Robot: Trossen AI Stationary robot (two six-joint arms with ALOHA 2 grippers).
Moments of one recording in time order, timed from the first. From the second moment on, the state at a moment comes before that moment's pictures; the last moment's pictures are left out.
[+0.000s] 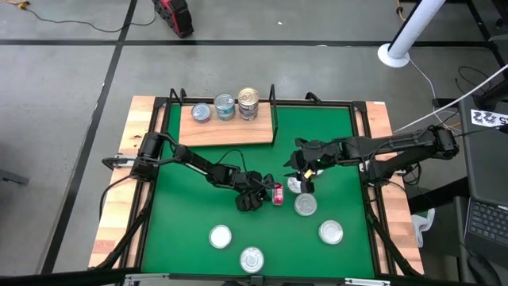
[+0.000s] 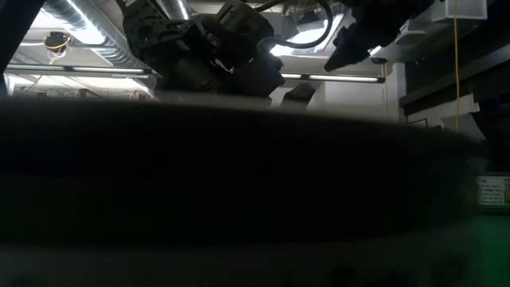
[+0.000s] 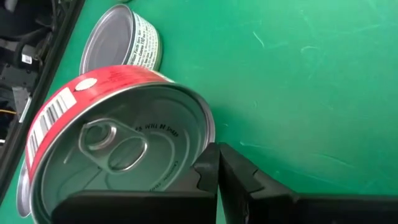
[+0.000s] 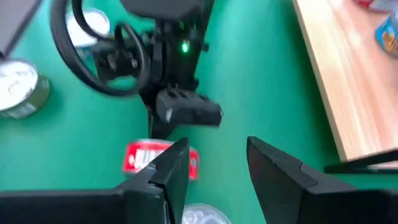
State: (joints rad) left arm -0.13 2.06 1.07 0.27 0.07 1.00; right arm 0.08 1.27 0.98 -0.45 0.01 -0.03
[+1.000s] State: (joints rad) left arm -0.13 1.90 1.06 0.22 -0.12 0.64; right arm 0.09 1.39 0.98 -0.49 -0.20 -0.61
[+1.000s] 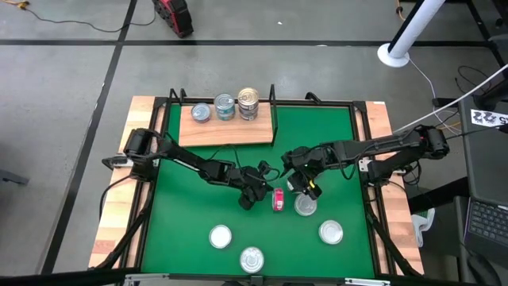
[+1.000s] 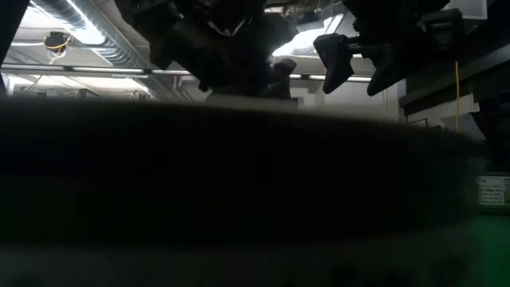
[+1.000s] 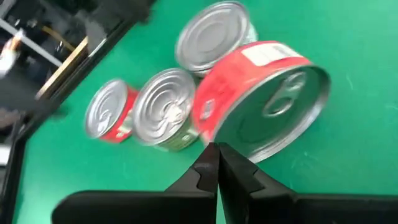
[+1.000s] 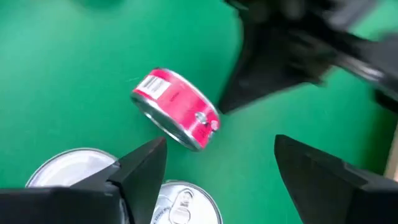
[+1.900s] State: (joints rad) left arm -0.13 1.69 1.07 -0.10 -0.16 0.39; right arm 0.27 1.64 0.98 -0.35 -0.01 -0.98
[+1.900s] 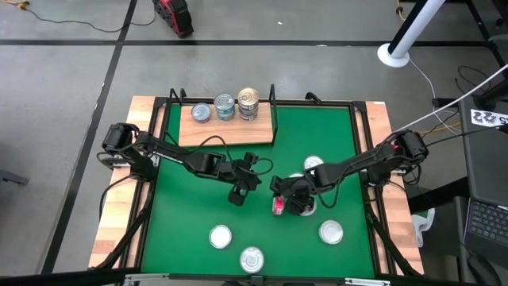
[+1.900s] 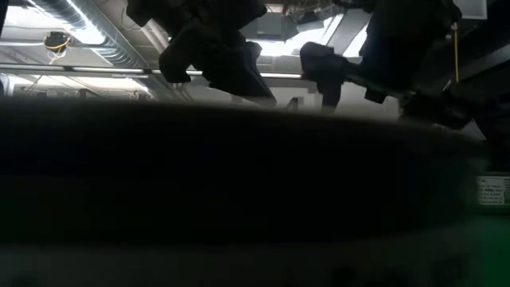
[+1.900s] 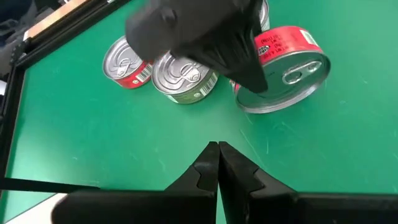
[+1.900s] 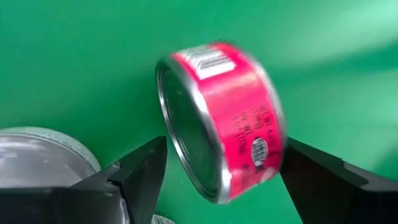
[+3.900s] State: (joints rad) left arm -0.12 1.47 1.07 -0.33 -0.41 0.19; right arm 0.10 1.65 0.98 0.16 0.34 -0.21
